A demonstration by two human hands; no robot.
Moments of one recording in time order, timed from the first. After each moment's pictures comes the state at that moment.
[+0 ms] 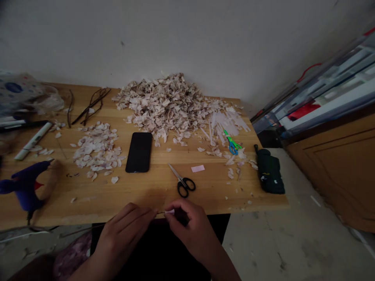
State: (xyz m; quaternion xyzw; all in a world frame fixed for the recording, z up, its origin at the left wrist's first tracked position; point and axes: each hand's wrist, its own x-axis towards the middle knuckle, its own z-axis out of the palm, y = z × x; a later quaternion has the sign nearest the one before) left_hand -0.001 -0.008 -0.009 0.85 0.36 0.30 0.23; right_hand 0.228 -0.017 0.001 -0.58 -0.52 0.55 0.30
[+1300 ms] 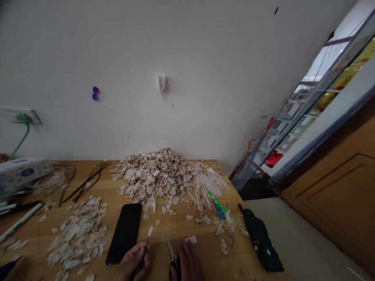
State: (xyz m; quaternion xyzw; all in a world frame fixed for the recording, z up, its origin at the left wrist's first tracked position) left_hand 0.046 0.103 -0.069 0.20 0.38 0.45 0.79; right_hand 0.244 0.051 -0.171 -0.61 -0.66 -0.12 0.41
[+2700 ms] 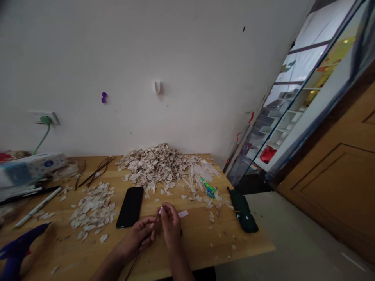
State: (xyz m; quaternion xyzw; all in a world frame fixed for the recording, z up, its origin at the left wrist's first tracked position) left_hand 0.051 0.087 -0.067 0.39 0.33 0.38 0.77; right_hand 0.190 0.086 -0.078 -0.47 -0.38 0.42 0.68
